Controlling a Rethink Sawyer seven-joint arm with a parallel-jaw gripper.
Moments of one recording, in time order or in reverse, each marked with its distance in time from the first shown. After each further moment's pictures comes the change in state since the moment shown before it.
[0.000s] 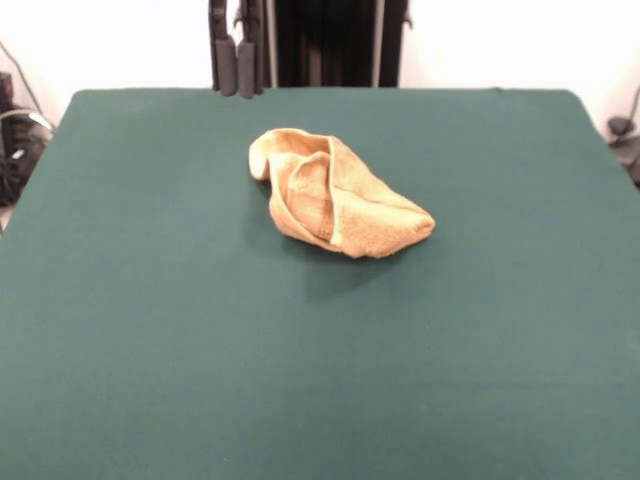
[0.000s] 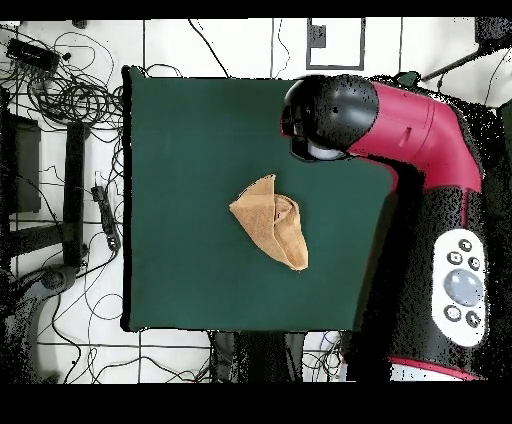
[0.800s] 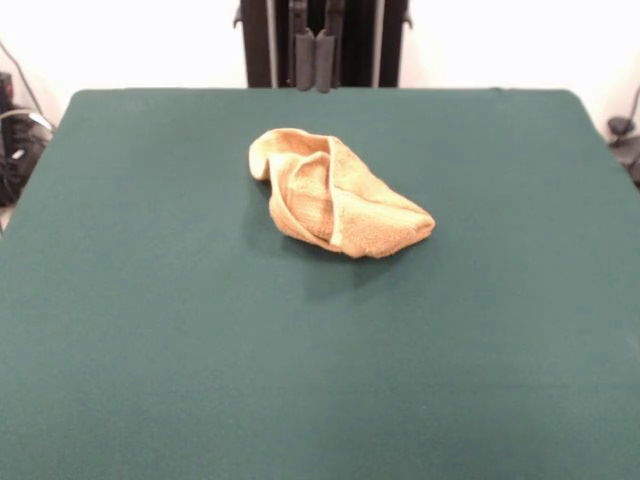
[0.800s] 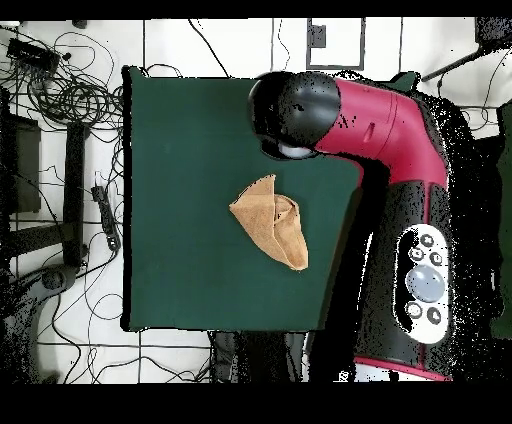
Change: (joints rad) arm 0.078 0.002 -0.040 0.000 0.044 0.000 0.001
